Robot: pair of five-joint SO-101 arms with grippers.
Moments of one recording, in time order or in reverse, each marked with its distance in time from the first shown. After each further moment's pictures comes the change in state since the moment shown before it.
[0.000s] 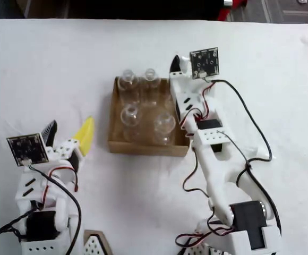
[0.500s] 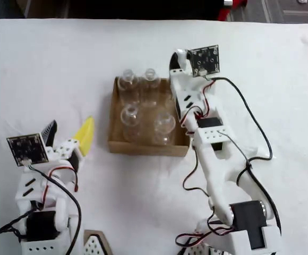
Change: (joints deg) left arm 0.0 0.0 0.0 0.0 0.0; right arm 0.1 0.0 -1.5 0.0 0.2
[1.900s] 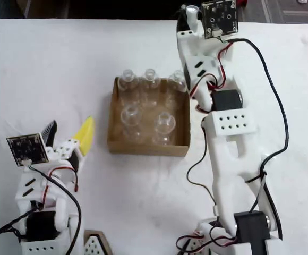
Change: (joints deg) left arm 0.0 0.0 0.0 0.0 0.0; right arm 1.2 -4.9 -28.3 28.5 3.8
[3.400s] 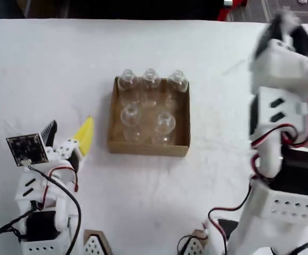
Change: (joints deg) left arm 0.0 0.0 0.0 0.0 0.3; right arm 13.3 -25.3 -17.7 37.3 -22.6
